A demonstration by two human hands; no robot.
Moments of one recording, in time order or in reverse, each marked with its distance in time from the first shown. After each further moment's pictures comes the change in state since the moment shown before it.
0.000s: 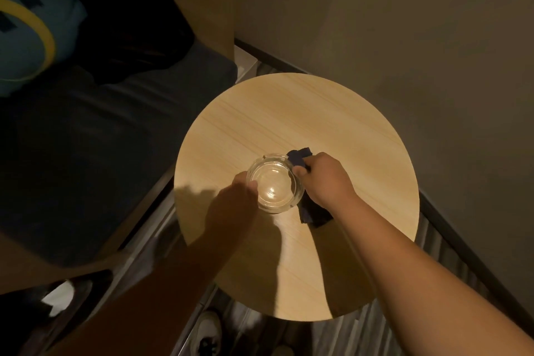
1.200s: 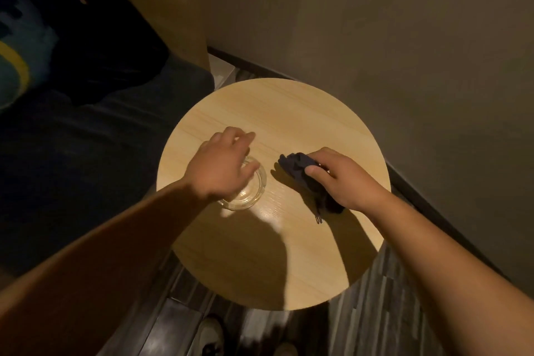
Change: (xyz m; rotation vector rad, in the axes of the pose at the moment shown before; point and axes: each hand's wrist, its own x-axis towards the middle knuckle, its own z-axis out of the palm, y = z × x) left_hand 0.053 0.028 -0.055 0.210 -0.032 0.370; right_hand -0.041 0.045 -0.069 0.124 -0.076 -0.319
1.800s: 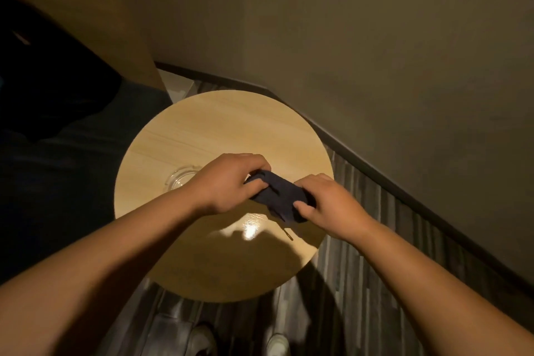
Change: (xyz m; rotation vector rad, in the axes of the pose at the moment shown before) left_hand 0.005 0.123 -0.036 -0.272 -0.218 0.343; right_hand -0.104 0.016 -0.029 -0.167 0.109 0.036
